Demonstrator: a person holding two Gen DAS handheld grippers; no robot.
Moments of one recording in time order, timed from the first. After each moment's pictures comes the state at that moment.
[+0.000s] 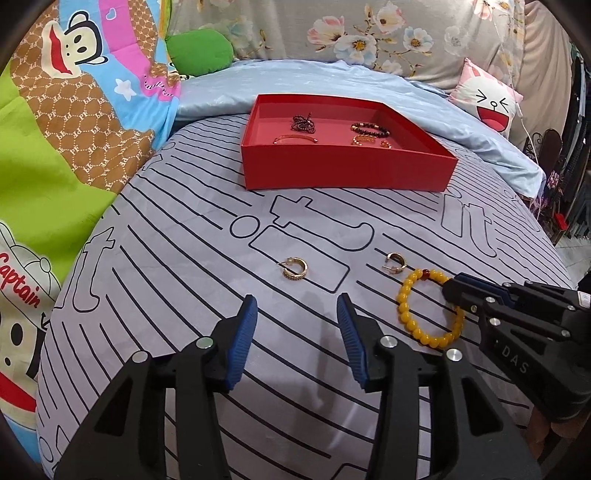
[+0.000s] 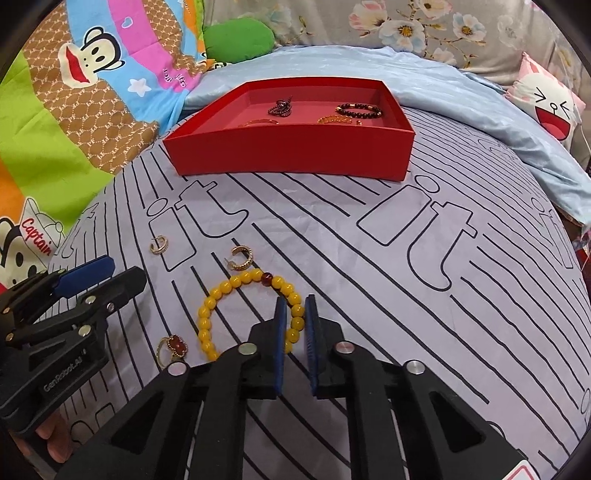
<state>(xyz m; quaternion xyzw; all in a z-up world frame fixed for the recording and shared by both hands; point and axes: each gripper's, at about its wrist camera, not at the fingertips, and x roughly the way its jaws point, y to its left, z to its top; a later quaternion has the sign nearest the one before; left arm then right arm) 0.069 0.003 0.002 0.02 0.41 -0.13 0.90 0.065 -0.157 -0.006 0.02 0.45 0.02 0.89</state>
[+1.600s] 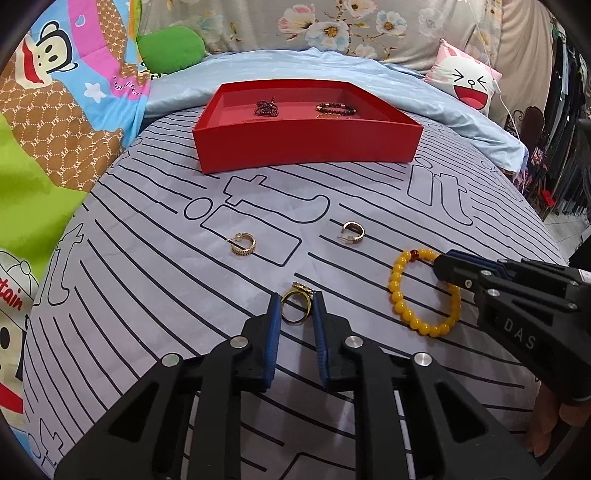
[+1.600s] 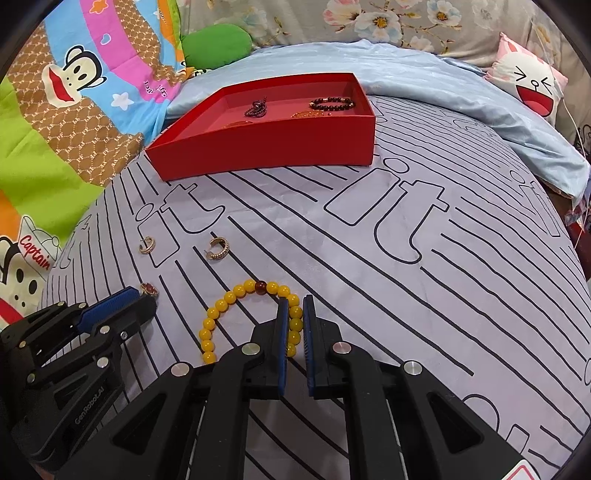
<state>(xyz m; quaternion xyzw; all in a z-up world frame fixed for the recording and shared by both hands) 0.060 -0.023 -0.009 0.04 0.42 -0.16 0.89 0.050 -0.170 -0.005 0.05 0.45 0.00 0.89</state>
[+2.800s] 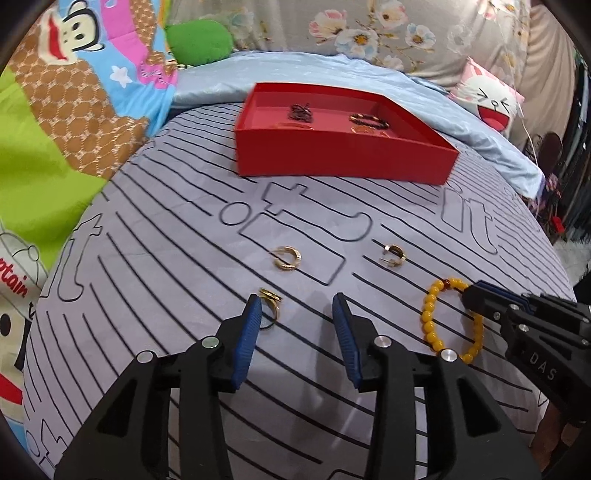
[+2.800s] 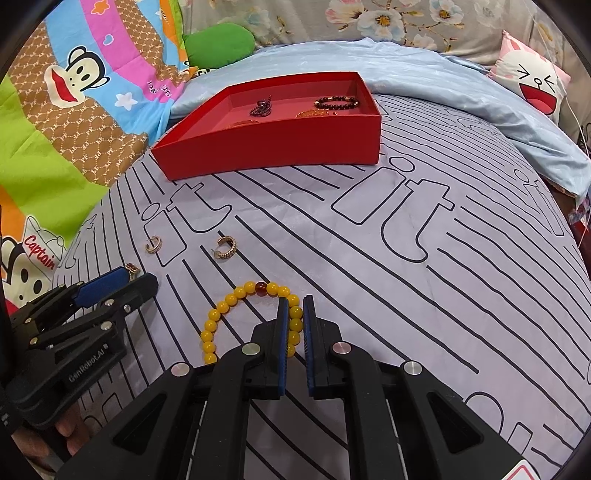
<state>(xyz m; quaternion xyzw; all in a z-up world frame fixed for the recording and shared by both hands) 0.074 0.003 -0.007 0.00 0.42 -0.12 0.90 0.051 -0.168 -0.003 0.06 0.46 0.01 0.89</state>
